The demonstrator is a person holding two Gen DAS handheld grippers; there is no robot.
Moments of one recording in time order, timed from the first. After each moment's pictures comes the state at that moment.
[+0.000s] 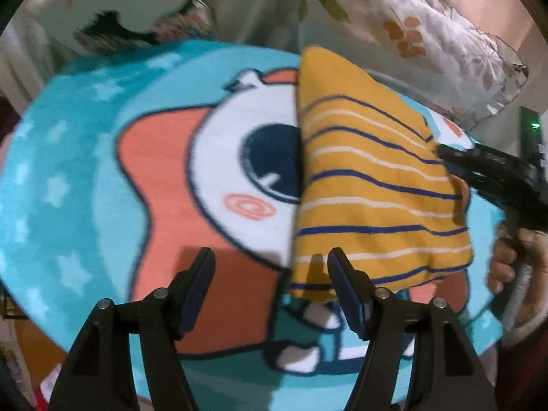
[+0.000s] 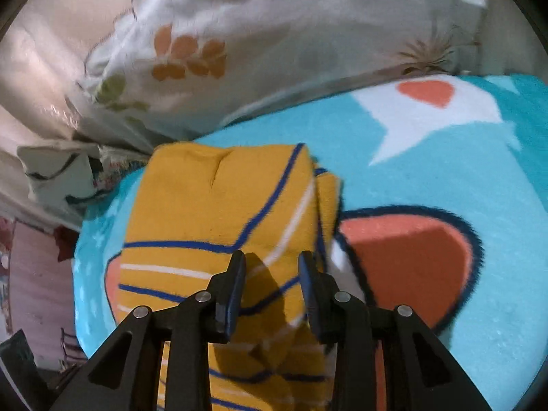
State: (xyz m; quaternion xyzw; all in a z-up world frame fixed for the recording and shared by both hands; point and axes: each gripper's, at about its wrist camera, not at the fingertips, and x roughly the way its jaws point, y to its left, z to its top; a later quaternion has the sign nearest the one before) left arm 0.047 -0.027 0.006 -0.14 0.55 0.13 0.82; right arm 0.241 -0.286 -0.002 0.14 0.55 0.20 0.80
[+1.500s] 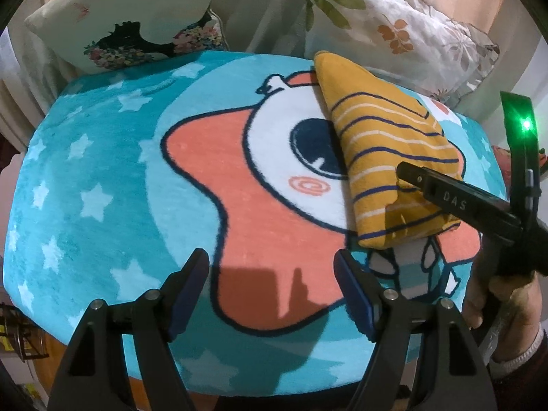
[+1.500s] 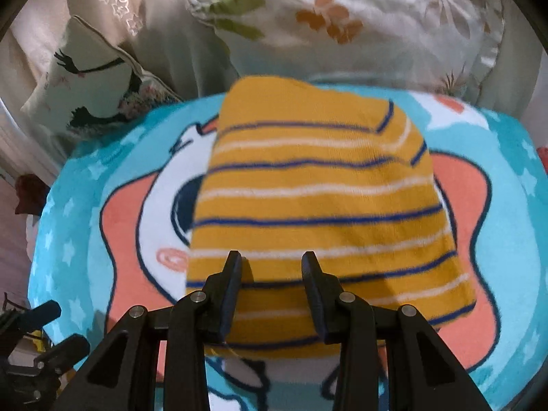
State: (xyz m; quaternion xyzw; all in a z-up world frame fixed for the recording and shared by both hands) left arm -0.003 0.037 0.020 -0.10 0.54 0.07 0.83; right arm 0.104 -0.154 0.021 0.00 0.52 0.16 0.84
